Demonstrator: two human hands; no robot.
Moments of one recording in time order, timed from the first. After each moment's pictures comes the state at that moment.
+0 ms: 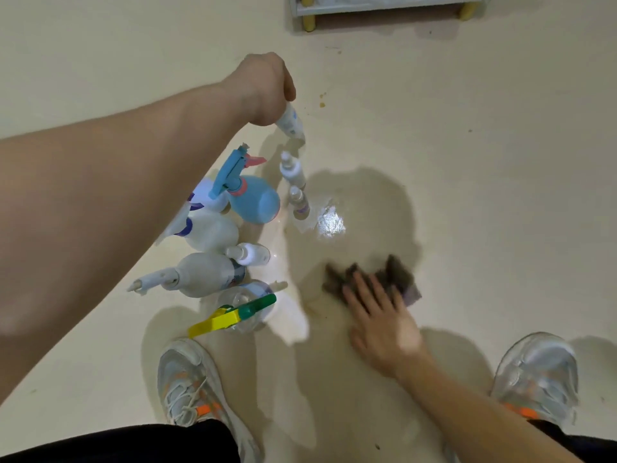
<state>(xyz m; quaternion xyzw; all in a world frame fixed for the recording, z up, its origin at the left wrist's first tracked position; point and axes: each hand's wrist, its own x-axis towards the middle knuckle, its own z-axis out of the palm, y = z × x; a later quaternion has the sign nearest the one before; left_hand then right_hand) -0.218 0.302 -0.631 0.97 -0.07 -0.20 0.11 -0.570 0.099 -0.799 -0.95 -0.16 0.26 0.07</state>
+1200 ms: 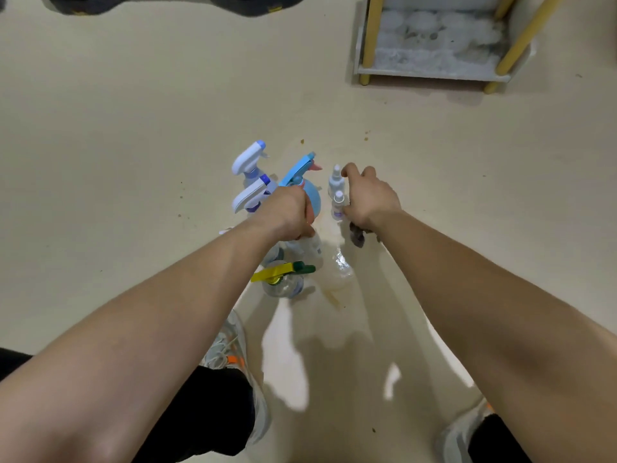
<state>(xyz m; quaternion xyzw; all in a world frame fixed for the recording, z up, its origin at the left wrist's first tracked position) -0.415 0.351 -0.597 0.94 0.04 -0.30 0.17 -0.374 0.184 -0.651 -0.96 -0.07 0.21 0.16</state>
